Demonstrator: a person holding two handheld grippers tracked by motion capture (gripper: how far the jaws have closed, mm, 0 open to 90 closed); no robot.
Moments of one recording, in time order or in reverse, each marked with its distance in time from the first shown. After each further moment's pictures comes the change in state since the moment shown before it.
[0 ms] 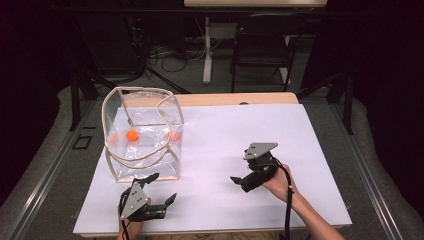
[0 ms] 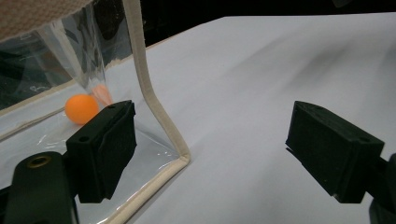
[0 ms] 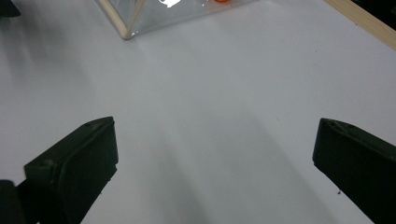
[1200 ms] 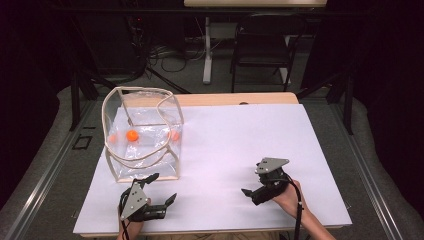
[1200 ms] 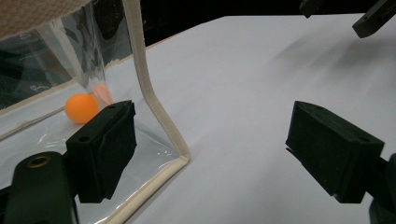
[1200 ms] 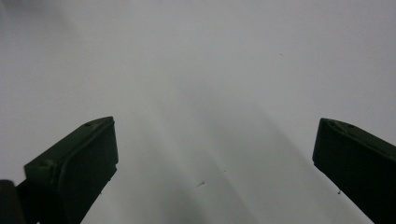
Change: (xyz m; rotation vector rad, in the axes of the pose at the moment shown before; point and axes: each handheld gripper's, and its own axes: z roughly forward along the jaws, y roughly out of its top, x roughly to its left) left arm 0.000 0.000 -0.001 0.002 0.000 0.002; right arm 0.009 -0.054 -0.005 0.032 -0.044 0.062
